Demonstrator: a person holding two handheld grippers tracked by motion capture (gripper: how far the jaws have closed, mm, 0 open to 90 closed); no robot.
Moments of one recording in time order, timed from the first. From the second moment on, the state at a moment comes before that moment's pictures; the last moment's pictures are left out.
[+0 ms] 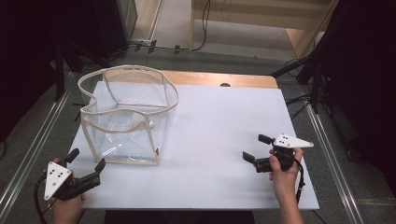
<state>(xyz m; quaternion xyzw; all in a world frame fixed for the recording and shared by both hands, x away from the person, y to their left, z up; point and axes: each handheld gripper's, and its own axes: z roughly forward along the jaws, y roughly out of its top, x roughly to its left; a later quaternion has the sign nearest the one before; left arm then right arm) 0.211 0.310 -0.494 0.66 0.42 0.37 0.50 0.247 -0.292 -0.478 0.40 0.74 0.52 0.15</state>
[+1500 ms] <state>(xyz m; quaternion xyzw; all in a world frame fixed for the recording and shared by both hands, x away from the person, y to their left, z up) 0.210 0.309 -0.495 0.66 0.42 0.38 0.50 0.213 -0.353 -0.511 0.47 0.71 0.50 0.17</state>
